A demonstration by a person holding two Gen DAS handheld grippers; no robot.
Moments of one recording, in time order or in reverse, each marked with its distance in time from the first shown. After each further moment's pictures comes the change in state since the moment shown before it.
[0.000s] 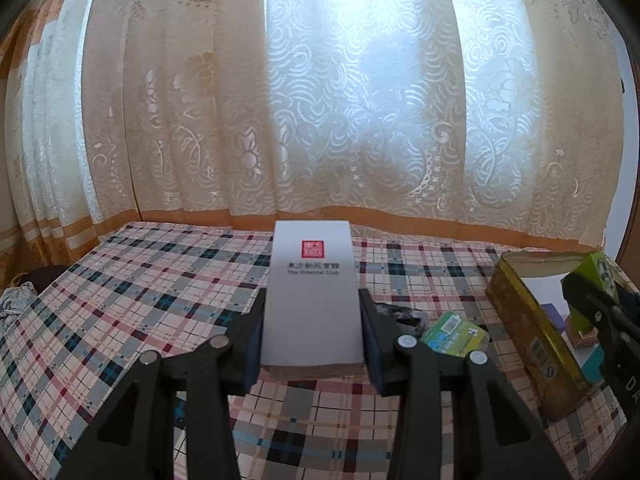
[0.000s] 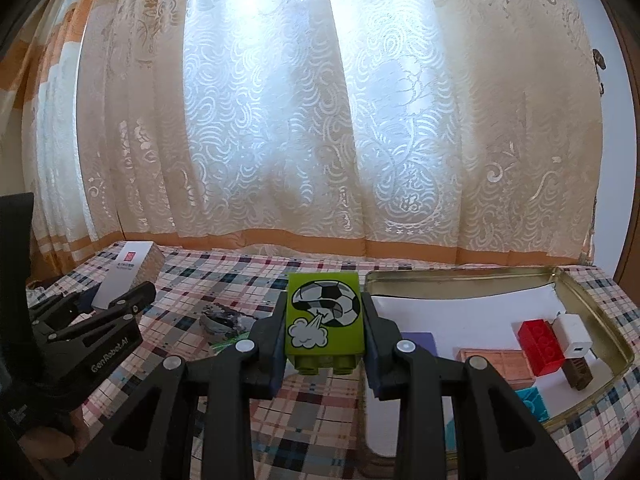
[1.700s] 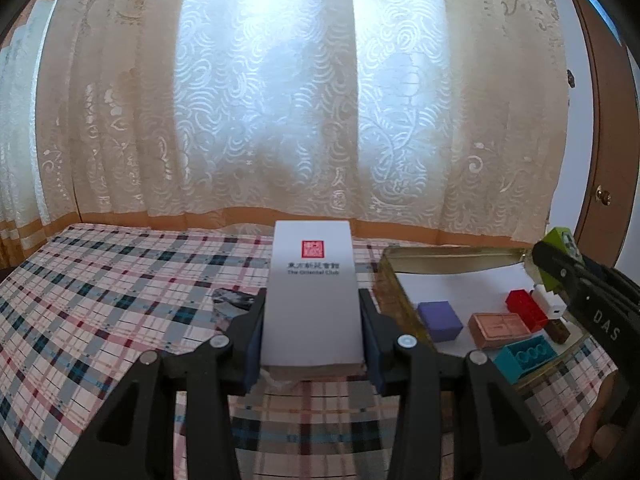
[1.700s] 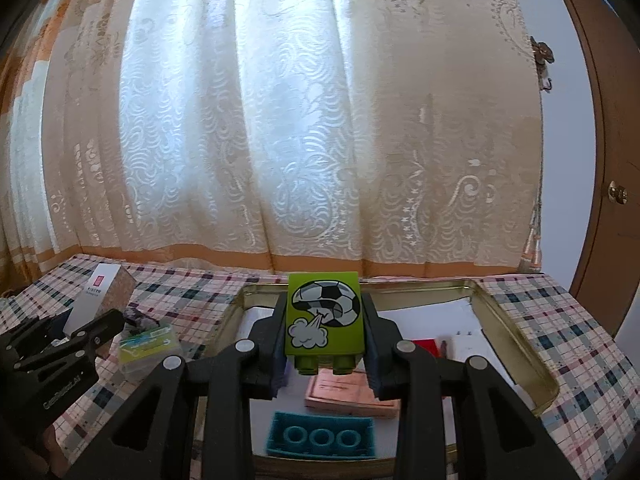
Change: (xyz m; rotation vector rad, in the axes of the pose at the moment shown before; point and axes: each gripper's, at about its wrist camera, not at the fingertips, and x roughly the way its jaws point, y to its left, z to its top) left arm -0.028 -0.096 -0.012 0.005 -0.022 -0.177; right arm -0.027 -0.104 0.006 0.022 -0.043 -0.120
